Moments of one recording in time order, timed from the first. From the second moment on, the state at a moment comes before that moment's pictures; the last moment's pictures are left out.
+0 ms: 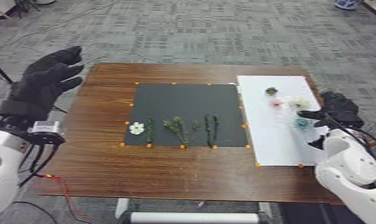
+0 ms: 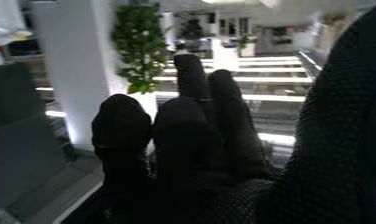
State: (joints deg) left arm 120.5 -46.3 -111.6 -126.6 48.8 1.1 0.2; right arm -90.3 -32.3 64.1 -101.8 -126.3 19.8 46.1
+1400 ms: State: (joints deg) left arm 119.6 -45.9 -112.8 -126.9 48.9 1.9 -0.7; right arm -78.2 -35.9 46.7 -92.9 -130.4 29.8 39.5
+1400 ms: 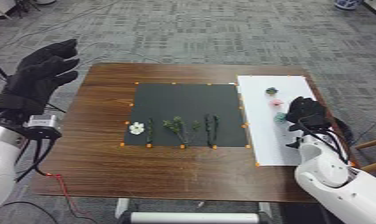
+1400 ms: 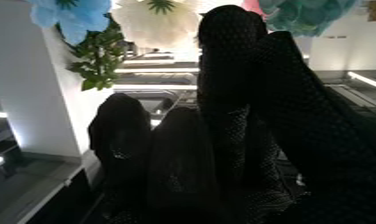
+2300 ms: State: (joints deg) left arm 119.8 -45.9 -112.9 -126.8 48.9 1.9 -0.6; right arm -79.3 -35.8 48.0 -98.5 -127.6 14.9 40.3
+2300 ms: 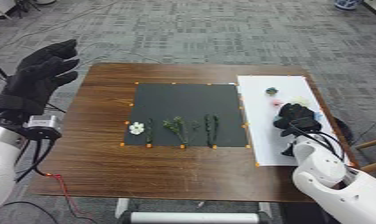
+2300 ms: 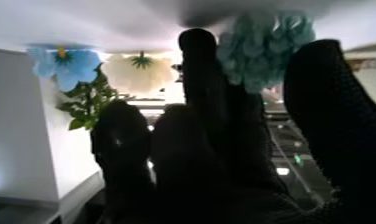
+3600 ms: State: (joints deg) left arm 116.1 -43.4 -109.6 -126.6 49.6 3.1 -0.6; right arm -28.8 -60.0 -0.8 -81.7 -120.5 28.3 32.9
